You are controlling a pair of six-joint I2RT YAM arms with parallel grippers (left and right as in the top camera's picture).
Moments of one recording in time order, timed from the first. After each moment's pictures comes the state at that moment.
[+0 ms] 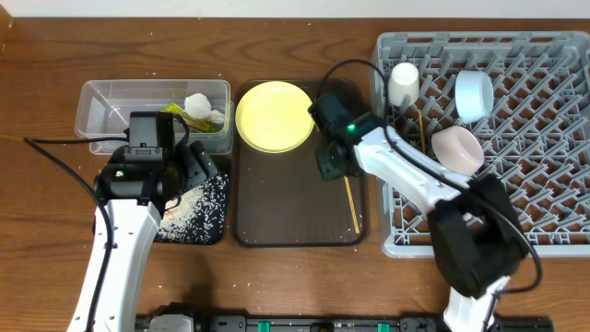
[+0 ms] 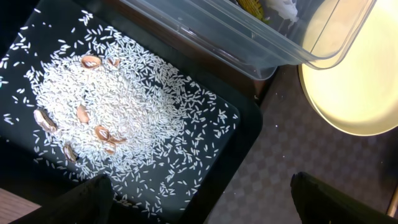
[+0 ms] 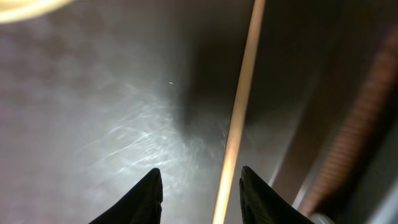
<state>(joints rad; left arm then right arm) 0.00 1.24 1.01 -0.92 -0.03 -0.53 0.60 1.99 1.38 -0.77 0.06 0.31</state>
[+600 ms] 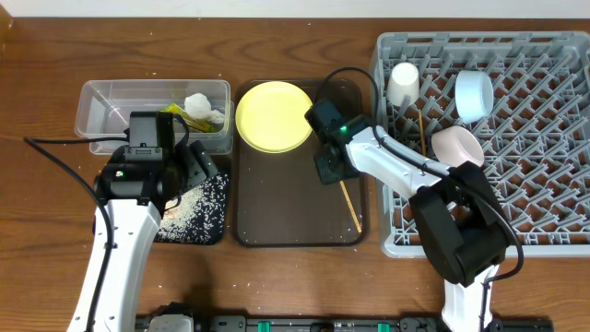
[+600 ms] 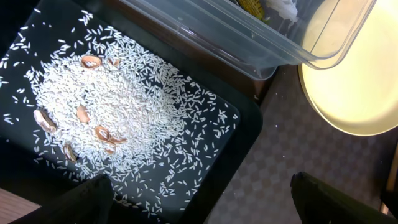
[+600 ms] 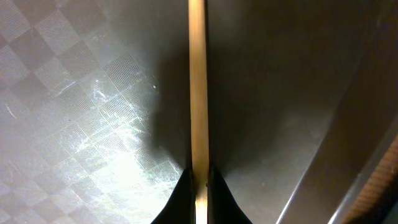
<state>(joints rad) 0.00 1.24 1.01 -0.92 -0.03 -0.53 0.60 2.05 1.39 -0.77 0.07 0.32</state>
